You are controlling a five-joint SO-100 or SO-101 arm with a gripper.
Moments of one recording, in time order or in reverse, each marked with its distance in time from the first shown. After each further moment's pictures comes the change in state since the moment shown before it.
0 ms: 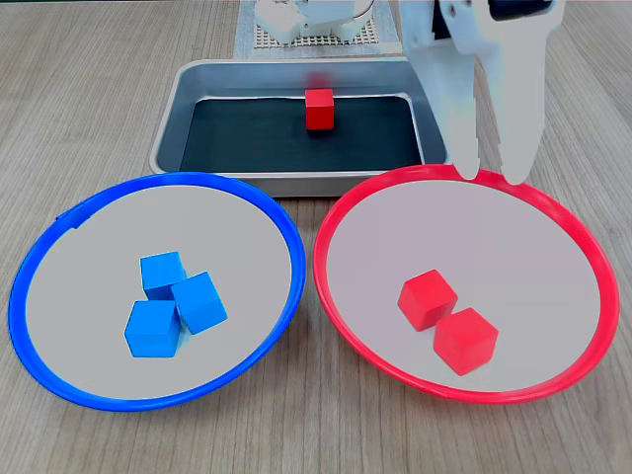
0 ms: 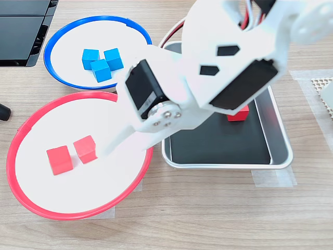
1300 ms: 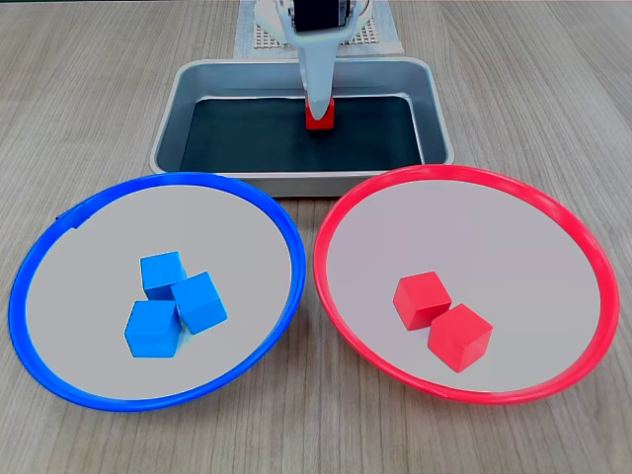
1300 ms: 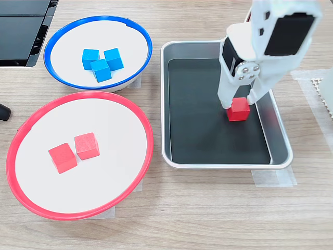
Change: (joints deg) arm 17.3 17.3 23.7 31.5 -3.9
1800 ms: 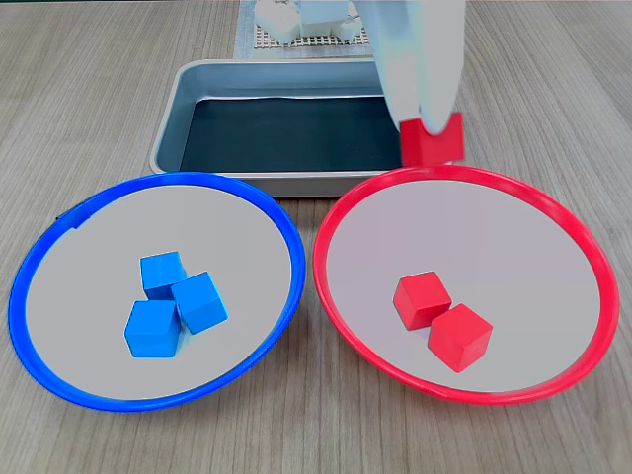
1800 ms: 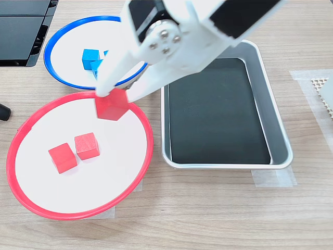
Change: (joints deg) arm -10.8 -11.2 -26.2 -27.5 3.5
